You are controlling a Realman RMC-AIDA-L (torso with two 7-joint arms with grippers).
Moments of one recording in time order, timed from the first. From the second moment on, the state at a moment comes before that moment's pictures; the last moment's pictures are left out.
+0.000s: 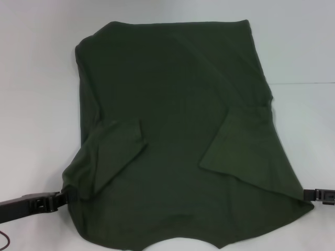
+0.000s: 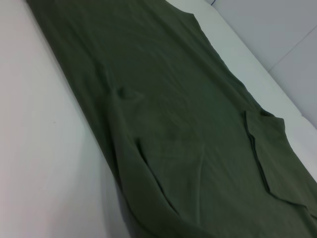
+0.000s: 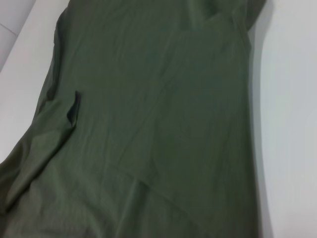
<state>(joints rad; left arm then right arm) -0.42 -2.16 0.39 0.82 2.31 1.47 -1.89 0.37 1.97 -0.67 -0.77 -2.21 -1.44 2.20</state>
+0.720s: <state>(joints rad) -0.41 -2.16 0.38 0.82 2.31 1.47 -1.89 0.39 1.99 -0.68 -0.76 -2.21 -1.44 2.19</state>
